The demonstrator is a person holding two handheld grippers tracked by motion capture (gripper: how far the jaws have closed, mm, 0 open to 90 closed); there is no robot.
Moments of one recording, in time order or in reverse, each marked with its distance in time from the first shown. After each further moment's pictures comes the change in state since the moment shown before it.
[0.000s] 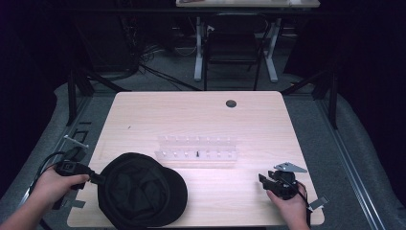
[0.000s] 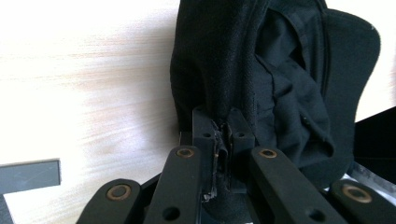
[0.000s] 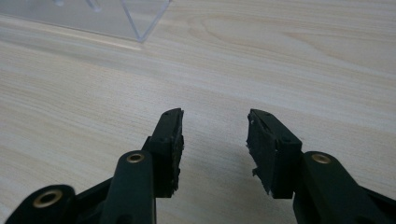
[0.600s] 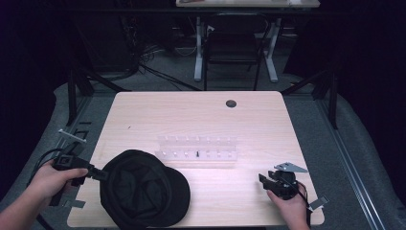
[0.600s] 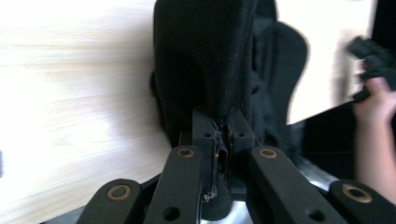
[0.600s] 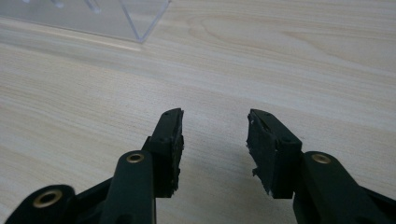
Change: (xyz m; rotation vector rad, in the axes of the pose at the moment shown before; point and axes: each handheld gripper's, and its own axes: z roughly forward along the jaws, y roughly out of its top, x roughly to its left) left arm -0.016 0.004 -0.019 -0.015 -0.172 -0.072; right arm -0.001 0.000 0.000 -0.004 0.002 0.010
